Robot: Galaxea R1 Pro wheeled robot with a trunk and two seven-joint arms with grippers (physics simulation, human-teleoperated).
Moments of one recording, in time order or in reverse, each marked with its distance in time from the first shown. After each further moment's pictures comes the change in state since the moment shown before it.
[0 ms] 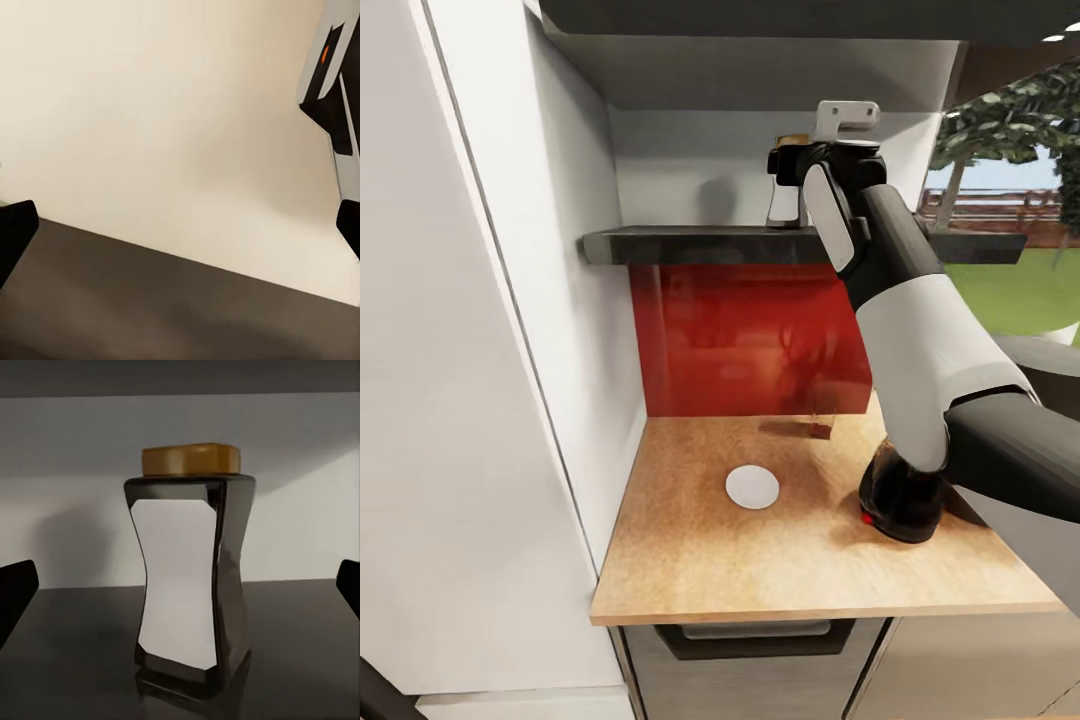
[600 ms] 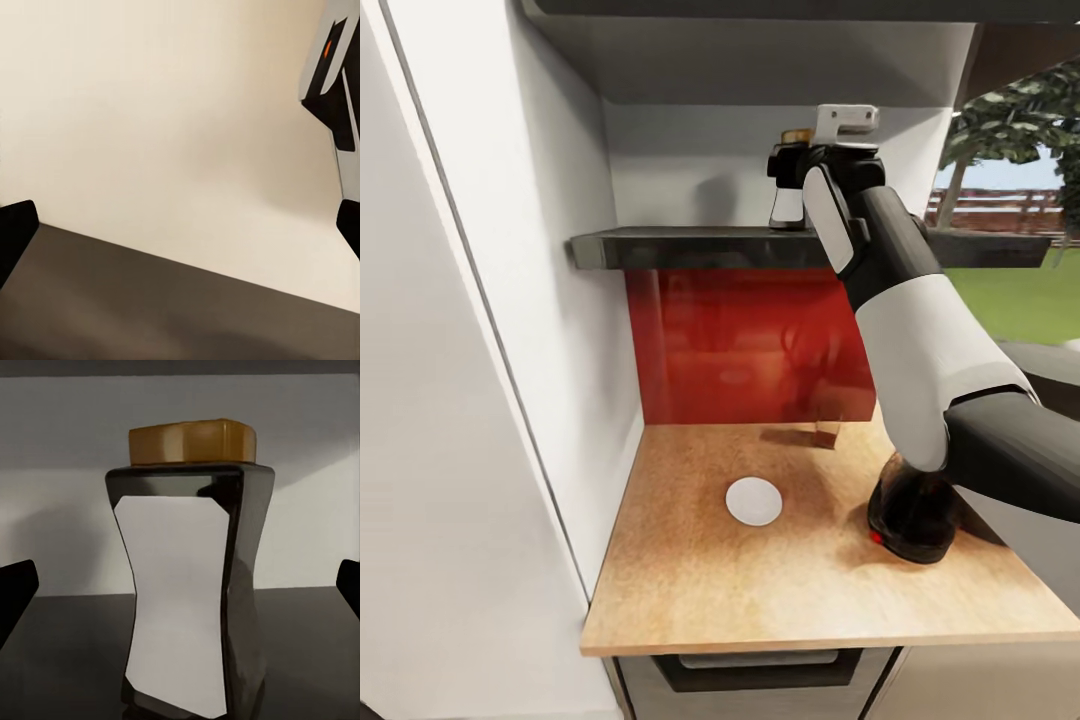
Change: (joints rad) left arm 0.006 0.000 0.000 -0.001 0.000 0.000 0.000; right arm 0.000 0.000 -0.001 0.011 0.003 0.001 0.001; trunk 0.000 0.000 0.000
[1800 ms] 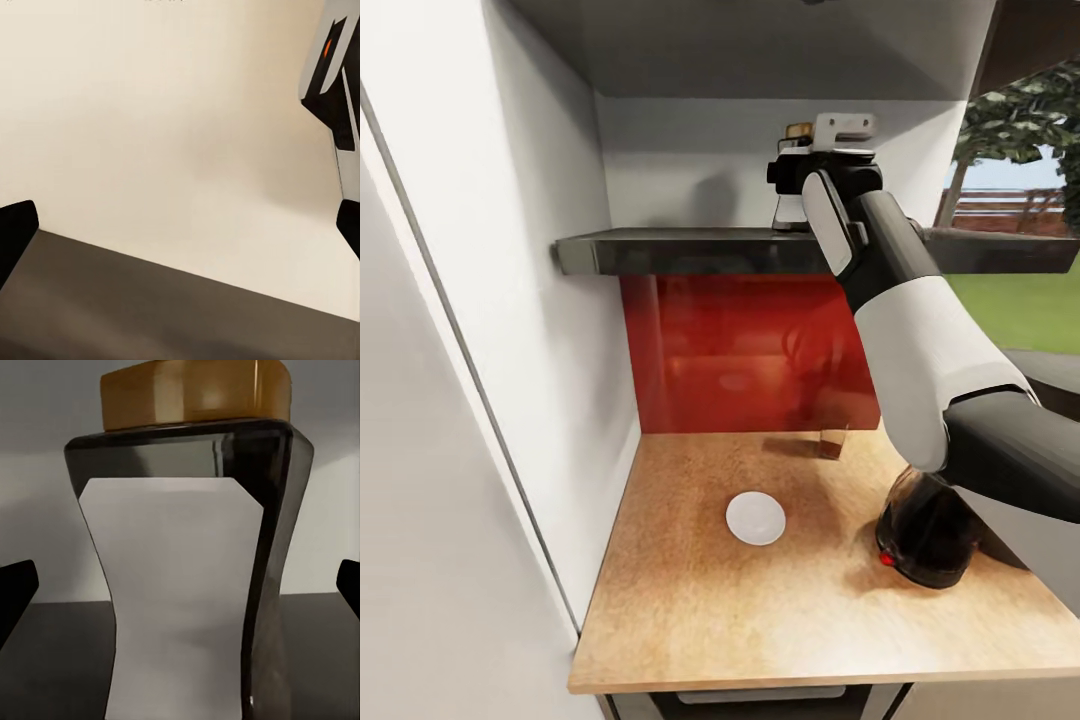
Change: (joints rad) left arm 0.000 0.000 0.000 0.001 0.000 0.000 0.000; right arm 0.002 0.000 -0.001 0.020 0.002 -0.002 0.001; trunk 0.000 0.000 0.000
